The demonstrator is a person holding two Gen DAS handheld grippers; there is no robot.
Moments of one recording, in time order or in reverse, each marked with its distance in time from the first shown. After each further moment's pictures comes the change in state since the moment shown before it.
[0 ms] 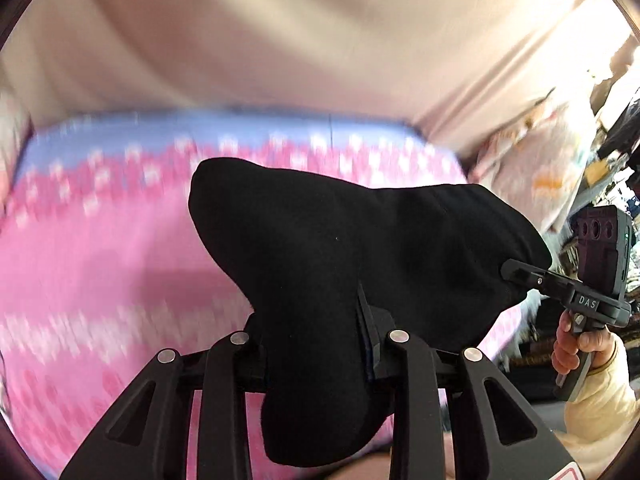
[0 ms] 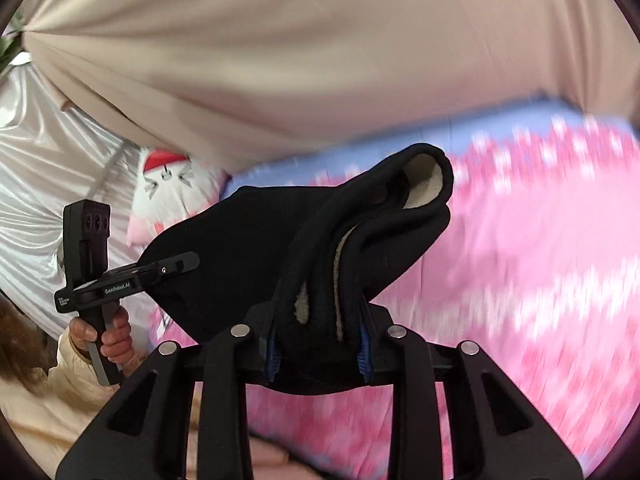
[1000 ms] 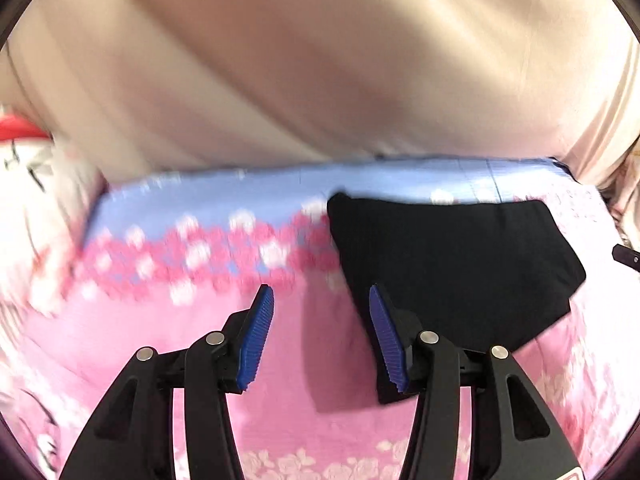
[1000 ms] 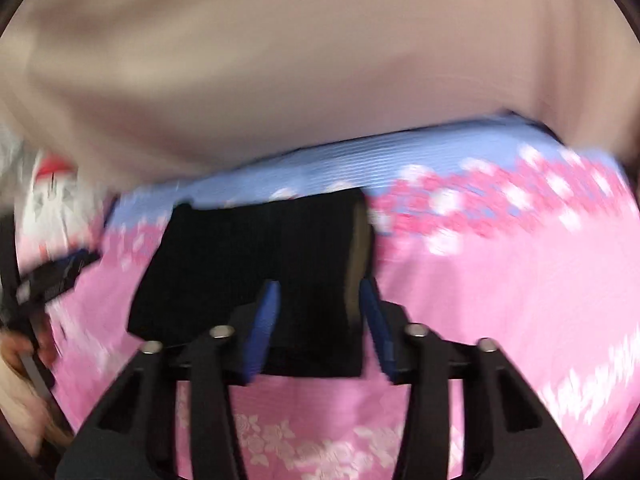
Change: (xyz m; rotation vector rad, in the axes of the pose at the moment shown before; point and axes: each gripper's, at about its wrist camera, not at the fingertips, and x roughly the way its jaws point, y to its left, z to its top) left arm 0.116 0.106 0.051 0.063 -0.158 0.479; right arm 0.155 -0.101 0.022 -0.062 0.004 -0.302
